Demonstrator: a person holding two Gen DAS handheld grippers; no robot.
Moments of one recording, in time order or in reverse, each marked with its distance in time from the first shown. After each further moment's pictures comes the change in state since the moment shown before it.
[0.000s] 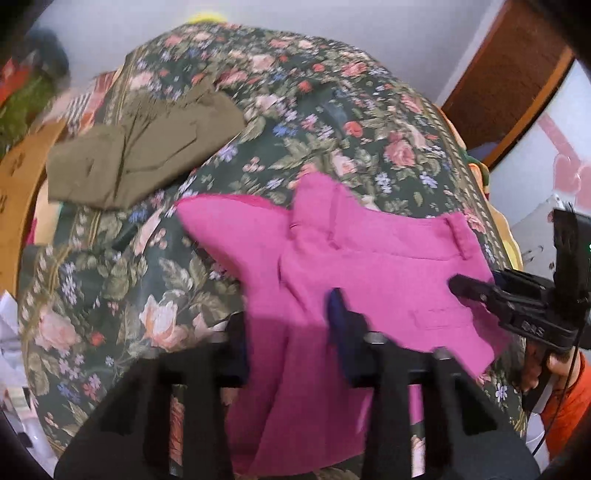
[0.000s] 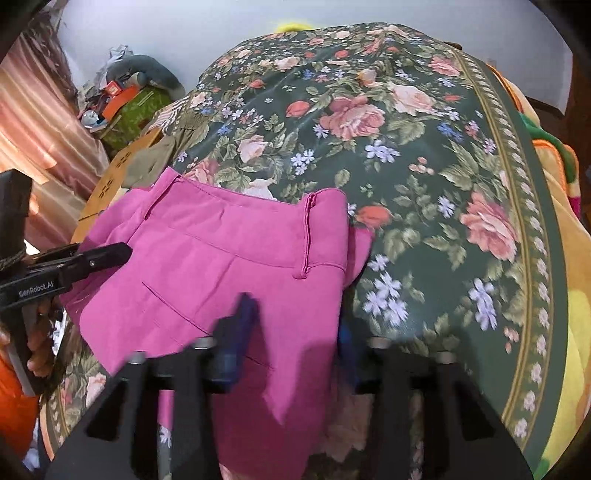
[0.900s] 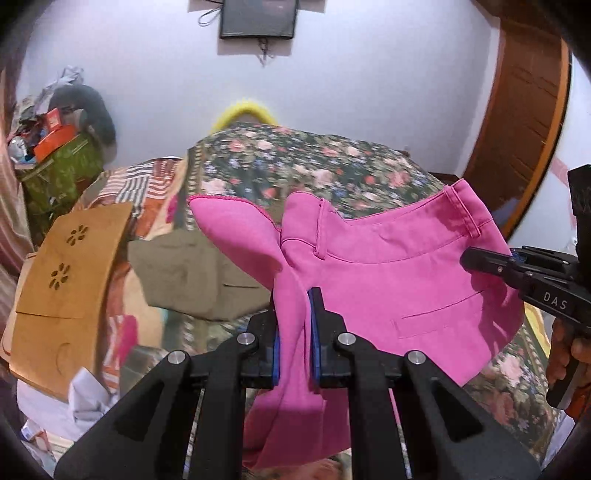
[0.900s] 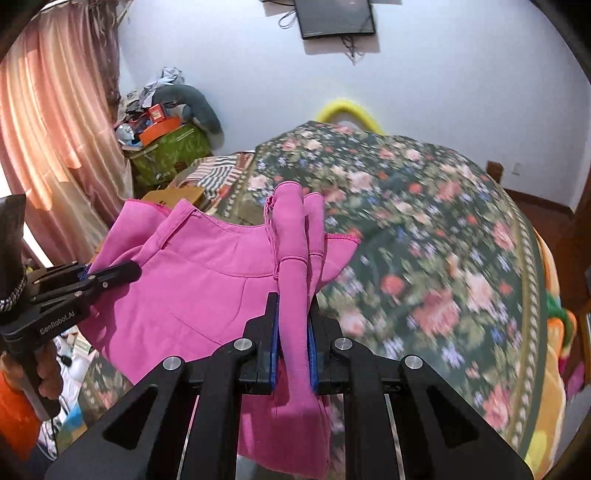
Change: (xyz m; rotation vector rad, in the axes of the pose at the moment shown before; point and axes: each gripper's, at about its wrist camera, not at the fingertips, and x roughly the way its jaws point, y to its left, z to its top) left arm -0.092 0.088 0.052 0.003 -0.332 0.137; right arm -0.019 0.126 0.111 -0.215 -0.250 -0.025
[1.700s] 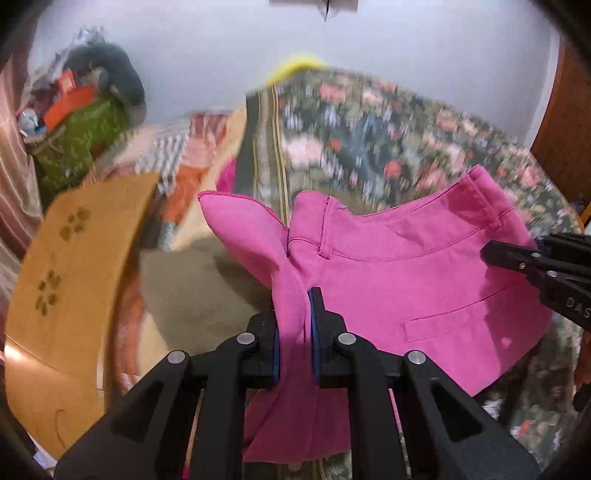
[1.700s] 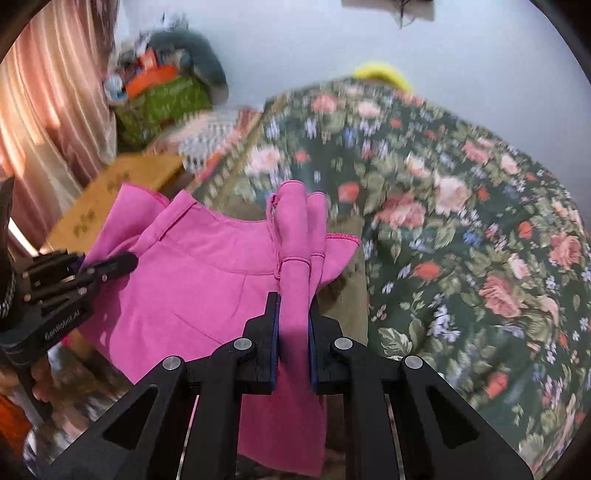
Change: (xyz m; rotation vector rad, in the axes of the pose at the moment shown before) left arm 0.196 0.138 0.029 -0.061 0.157 0.140; right arm 0.220 0.040 0.068 -0.125 0.187 -0.025
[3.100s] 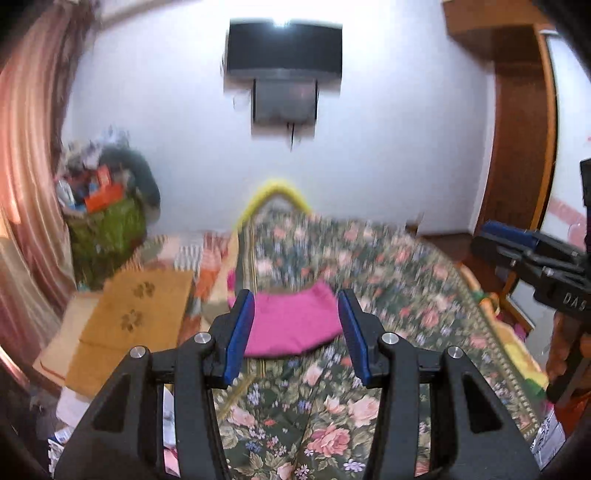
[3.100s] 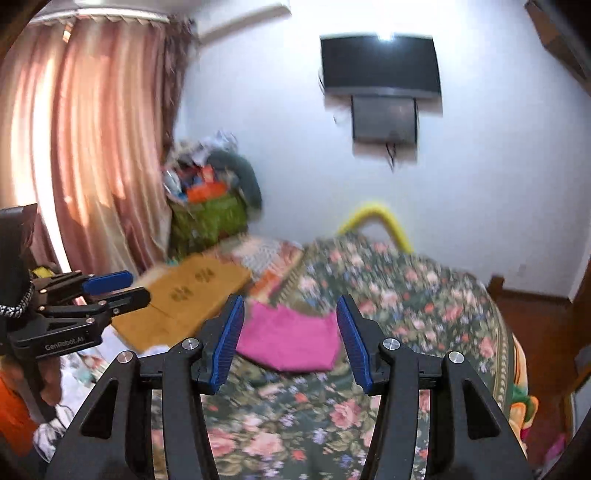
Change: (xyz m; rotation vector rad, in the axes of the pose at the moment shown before) left arm -0.422 -0.075 -0.101 0.043 -0.511 -0.048; right arm -0.370 0.079 -0.095 -0.066 -0.528 0.031
